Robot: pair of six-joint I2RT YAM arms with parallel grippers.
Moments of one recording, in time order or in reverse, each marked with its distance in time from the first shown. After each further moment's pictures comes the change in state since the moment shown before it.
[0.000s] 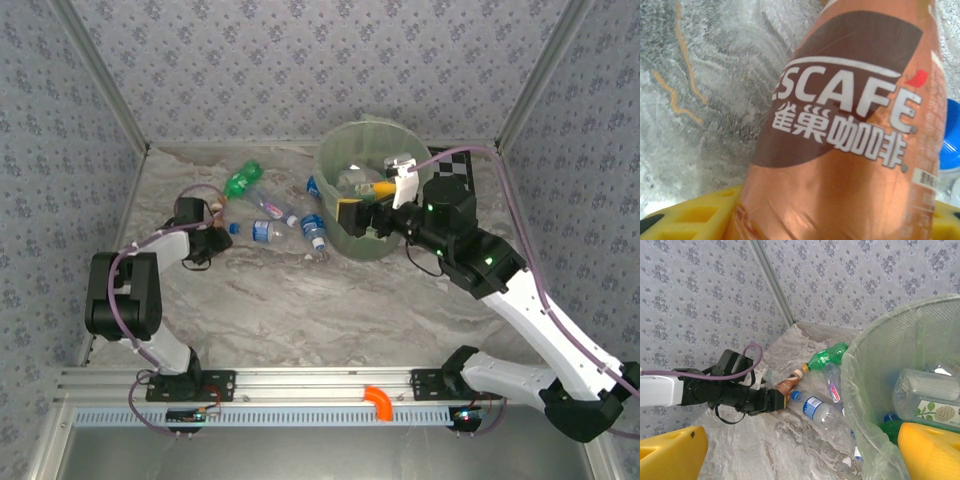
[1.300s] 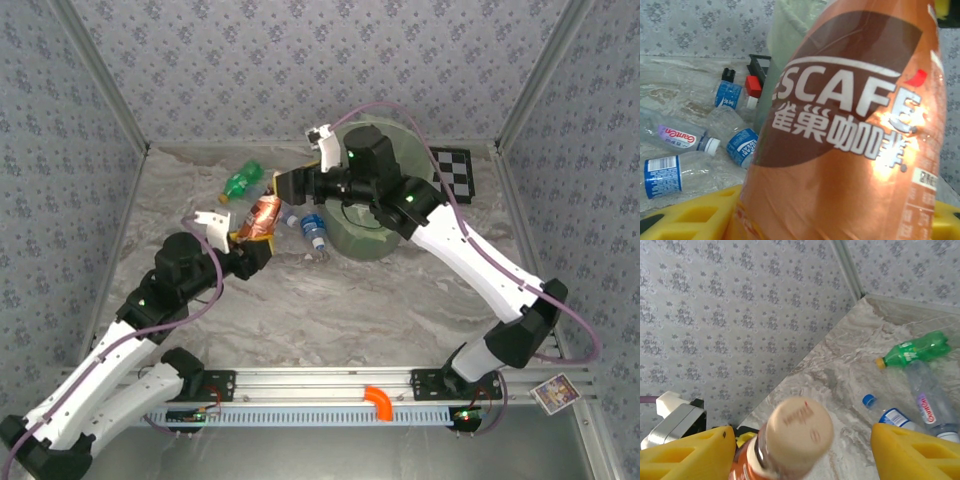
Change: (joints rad) left arm -0.586 -0.916 -0.095 0.007 0.042 0.169; right arm 0.065 0.500 0.420 0.013 -0.261 0.106
